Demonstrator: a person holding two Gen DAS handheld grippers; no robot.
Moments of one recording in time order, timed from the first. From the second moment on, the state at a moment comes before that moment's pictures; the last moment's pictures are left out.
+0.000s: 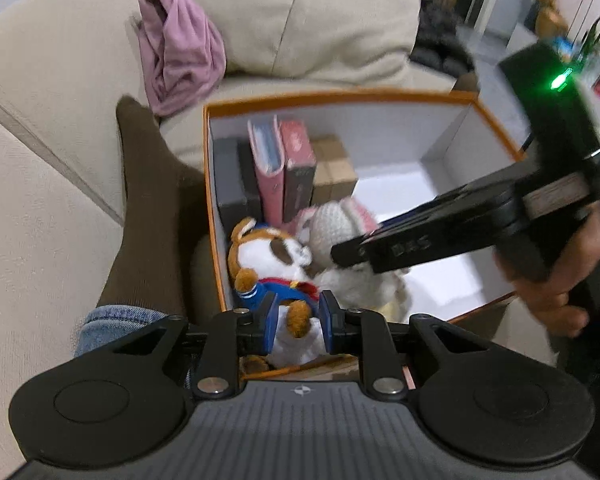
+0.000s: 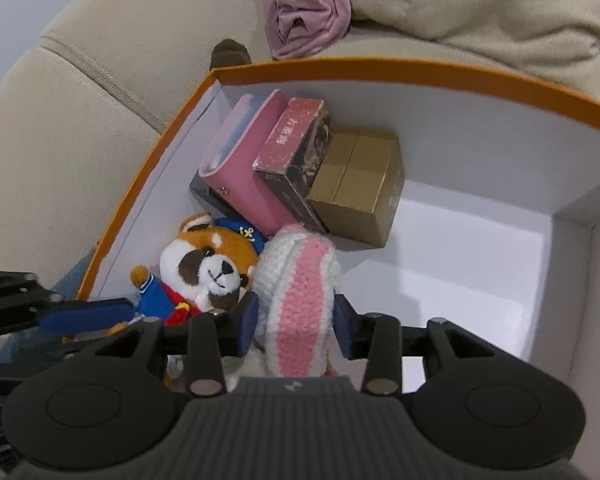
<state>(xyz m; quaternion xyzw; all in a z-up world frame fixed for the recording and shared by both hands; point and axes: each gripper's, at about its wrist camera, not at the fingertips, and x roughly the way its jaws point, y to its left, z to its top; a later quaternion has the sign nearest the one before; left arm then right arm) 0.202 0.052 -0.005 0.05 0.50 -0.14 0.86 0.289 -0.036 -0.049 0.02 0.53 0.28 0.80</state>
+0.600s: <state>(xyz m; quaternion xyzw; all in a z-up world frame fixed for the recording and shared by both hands) 0.099 0.080 0.014 0.01 0.38 -0.10 0.92 0.168 -0.073 0.020 -0.02 0.30 0.29 0.91</state>
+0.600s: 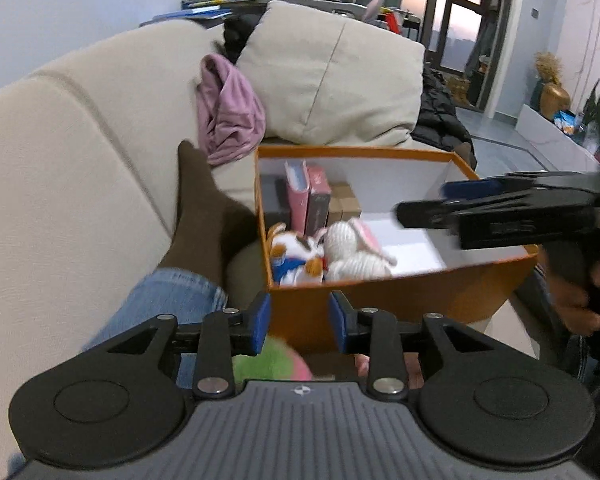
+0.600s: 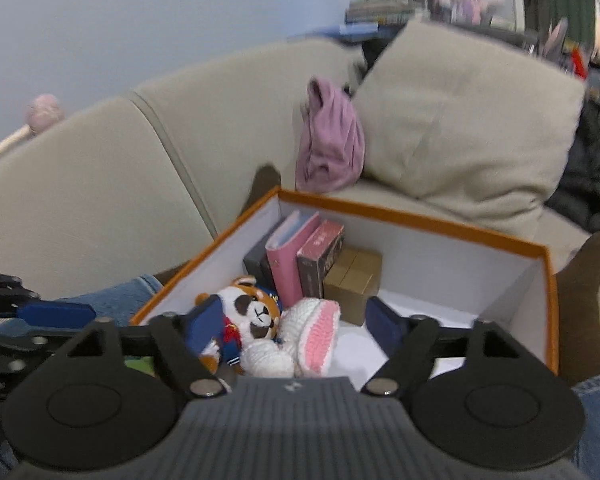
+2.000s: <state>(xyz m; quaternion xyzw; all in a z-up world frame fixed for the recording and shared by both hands) 0.109 0.043 -0.071 0.08 0.43 -0.09 0.89 0.105 -0.104 -0.062 -0.05 0.36 0.21 0.91</state>
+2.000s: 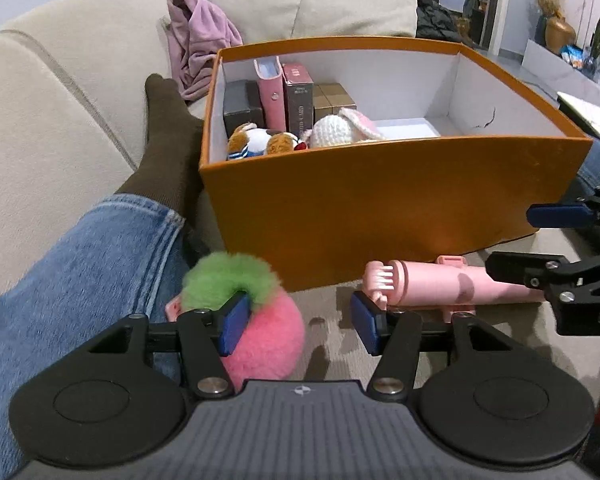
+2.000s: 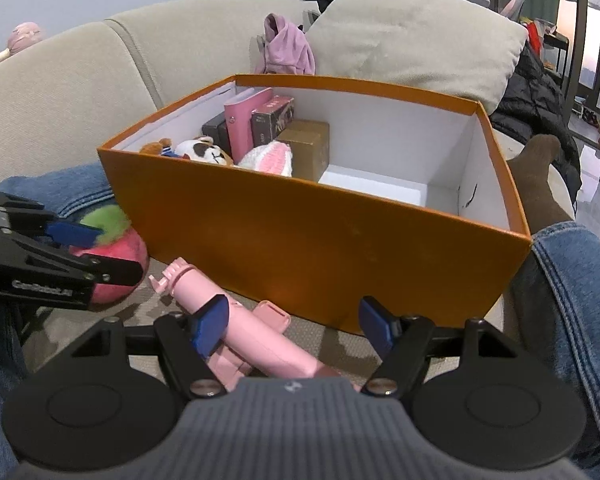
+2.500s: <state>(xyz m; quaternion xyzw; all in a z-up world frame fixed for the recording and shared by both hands) 0.097 0.053 -0.066 0.11 0.44 -0.04 0.89 0.111 -0.111 -0.067 -0.03 0.37 0.21 0.90</state>
